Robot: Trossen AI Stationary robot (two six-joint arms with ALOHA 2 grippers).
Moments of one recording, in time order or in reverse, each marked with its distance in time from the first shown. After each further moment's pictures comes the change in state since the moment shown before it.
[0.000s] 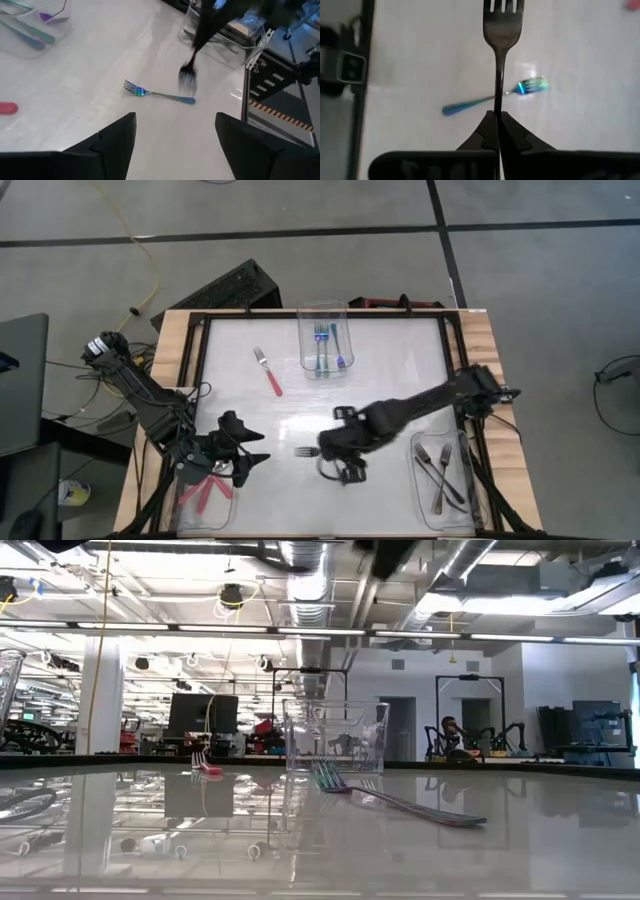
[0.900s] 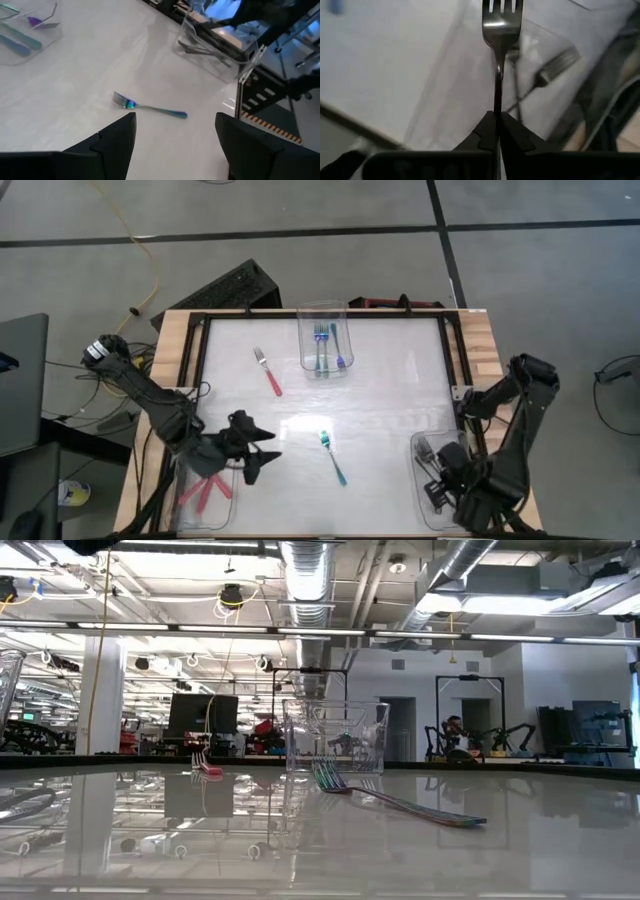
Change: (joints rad) left arm 0.065 0.042 0.000 0.136 0.030 0.046; right arm 0.698 -0.403 -0.511 -0.299 0.165 1.903
